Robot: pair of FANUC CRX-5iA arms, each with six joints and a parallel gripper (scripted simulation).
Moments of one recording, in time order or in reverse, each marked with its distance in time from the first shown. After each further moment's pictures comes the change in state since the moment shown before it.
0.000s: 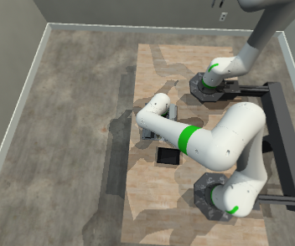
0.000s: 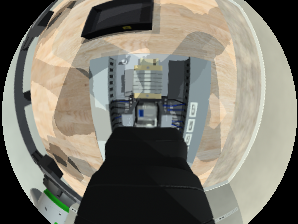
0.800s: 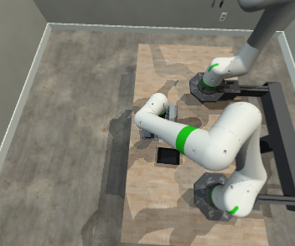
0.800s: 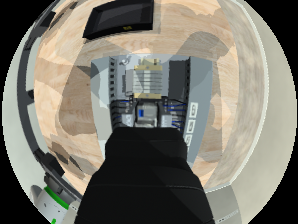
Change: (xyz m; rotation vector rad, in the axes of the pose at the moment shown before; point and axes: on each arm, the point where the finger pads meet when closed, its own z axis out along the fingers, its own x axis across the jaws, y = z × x) left arm 0.001 0.000 0.000 0.000 -0.041 0.000; right arm 0.000 0.000 0.000 0.000 0.000 0.000
